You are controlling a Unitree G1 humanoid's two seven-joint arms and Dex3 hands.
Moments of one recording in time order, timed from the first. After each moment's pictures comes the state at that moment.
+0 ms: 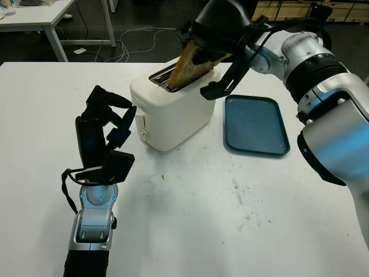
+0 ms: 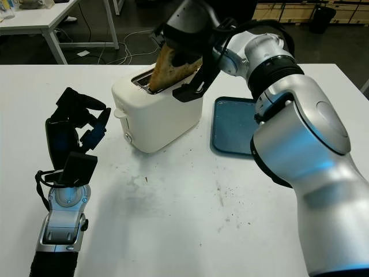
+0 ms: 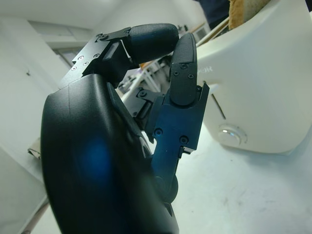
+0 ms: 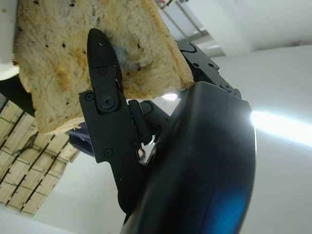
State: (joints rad) left arm -0.13 0.03 0.04 -0.12 0.31 -0.23 0.28; right arm -1.52 -0.36 0.80 1.35 -1.00 -0.56 -0.40
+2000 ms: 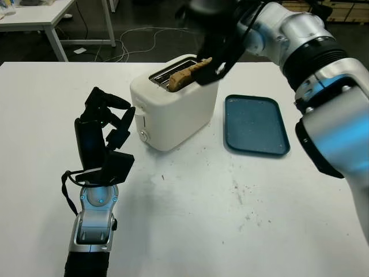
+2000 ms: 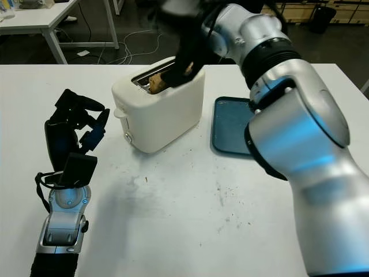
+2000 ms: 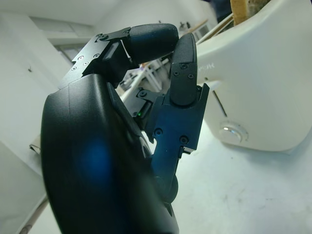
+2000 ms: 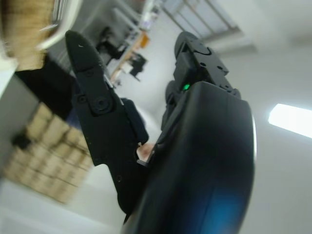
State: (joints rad) left arm -0.12 0.03 0.04 -0.12 0.31 -0.22 0.30; right arm -1.56 -0.36 0.44 1.32 -0.68 -0.57 -0.13
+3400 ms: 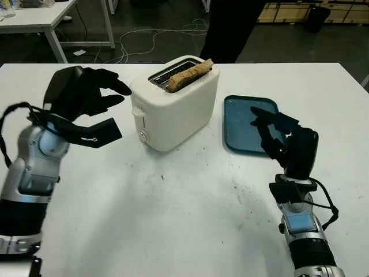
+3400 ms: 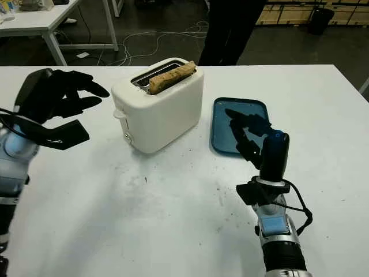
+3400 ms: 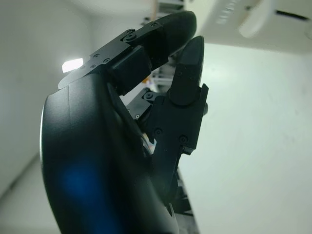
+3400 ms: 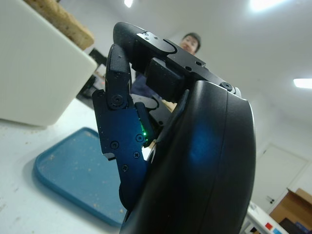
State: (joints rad) left arm -0.42 0.61 0.00 -0.06 0.50 -0.07 -0.22; right arm -0.21 -0.19 -0.11 0.36 -0.32 -0.79 -0.35
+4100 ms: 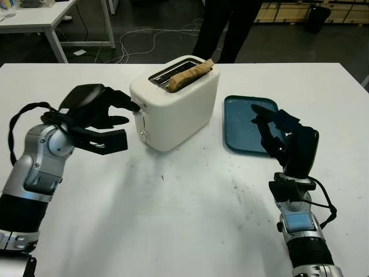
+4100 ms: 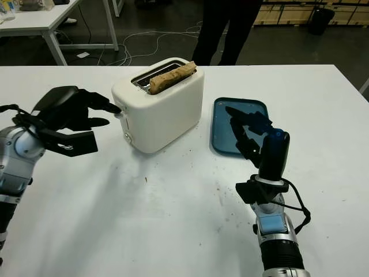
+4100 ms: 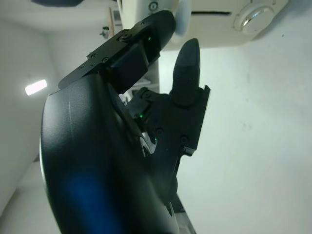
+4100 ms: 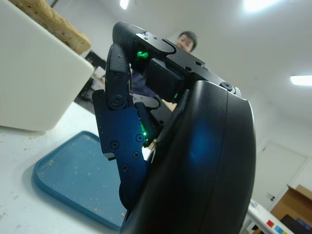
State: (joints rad) left arm -0.44 0.61 -0.11 0.04 0.52 -0.06 -0.29; right arm -0.21 -0.17 -0.11 0.35 -0.32 -0.79 -0.36
